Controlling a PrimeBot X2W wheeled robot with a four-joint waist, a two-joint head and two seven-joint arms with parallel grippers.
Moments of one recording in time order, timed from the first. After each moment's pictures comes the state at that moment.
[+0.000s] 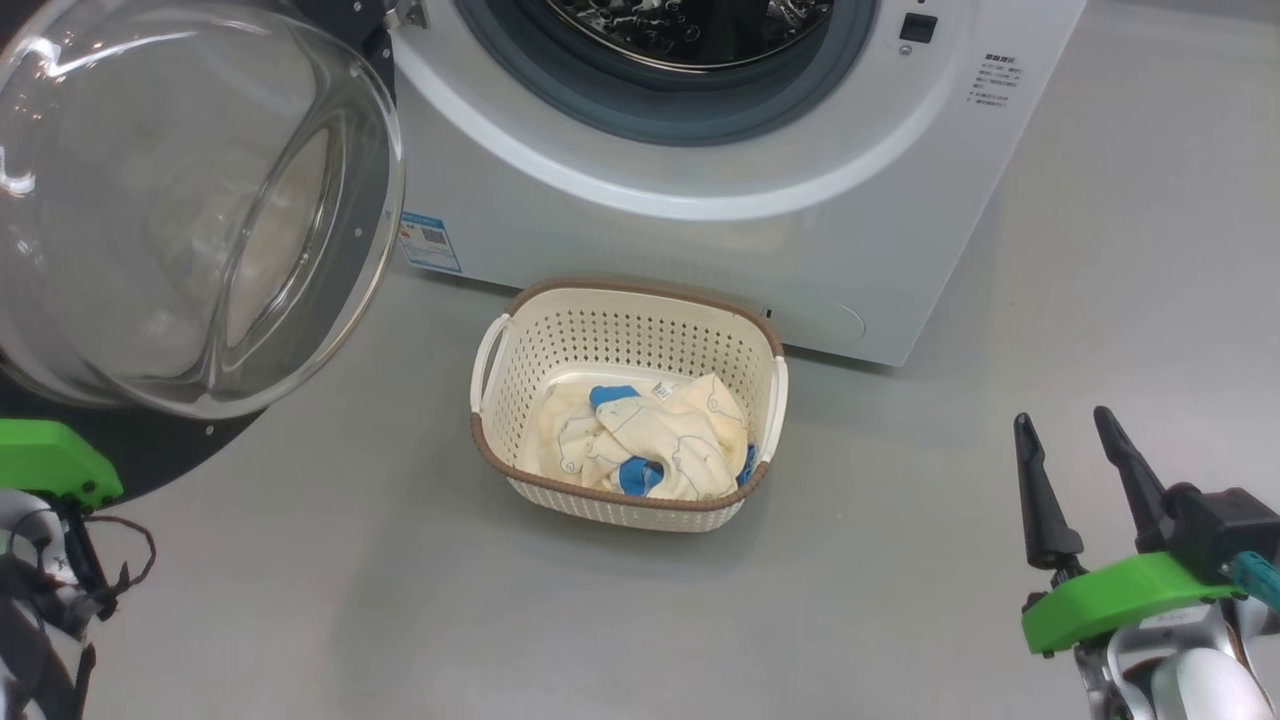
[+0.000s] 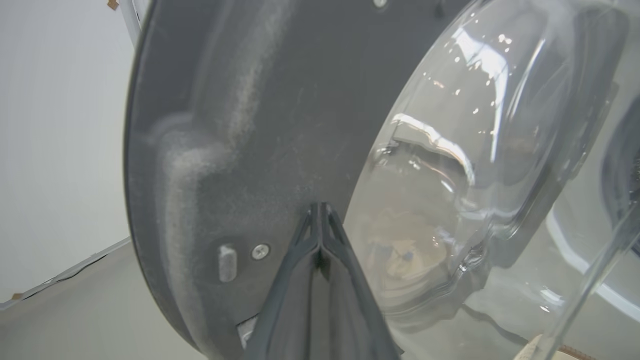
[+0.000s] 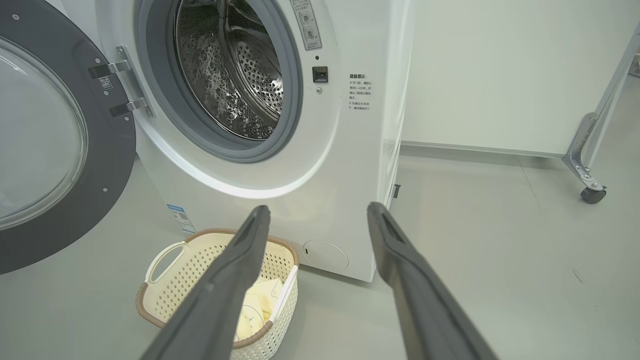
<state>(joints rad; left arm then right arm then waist) -0.52 0.40 -0.13 0.66 -0.57 0.24 -0.25 0.01 -0.04 -0.06 0.09 0.11 0.13 -0.18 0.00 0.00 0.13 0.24</state>
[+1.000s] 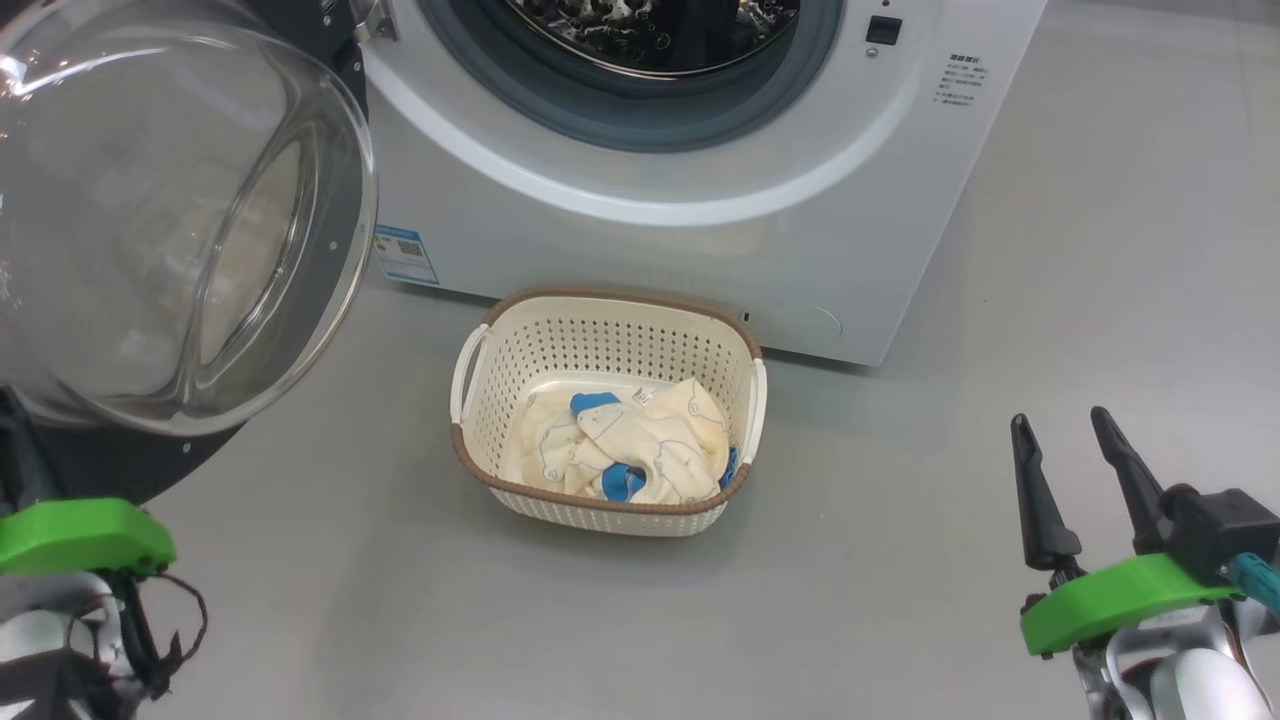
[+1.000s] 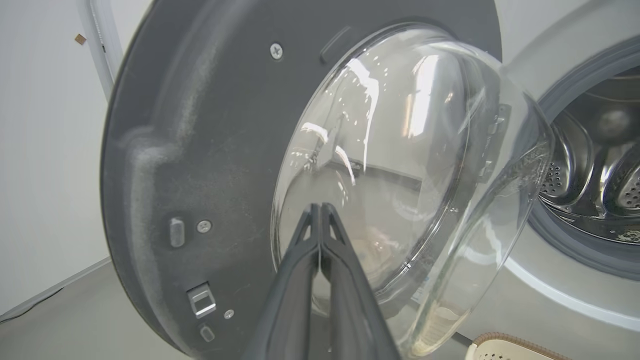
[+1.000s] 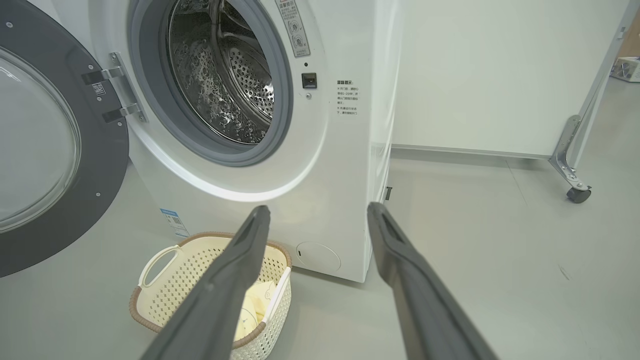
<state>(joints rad) -0.30 0.32 -0.01 0.35 -0.41 0.23 -0.25 0.01 -0.04 -0.05 0.09 0.11 0.13 -0.19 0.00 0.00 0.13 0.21</state>
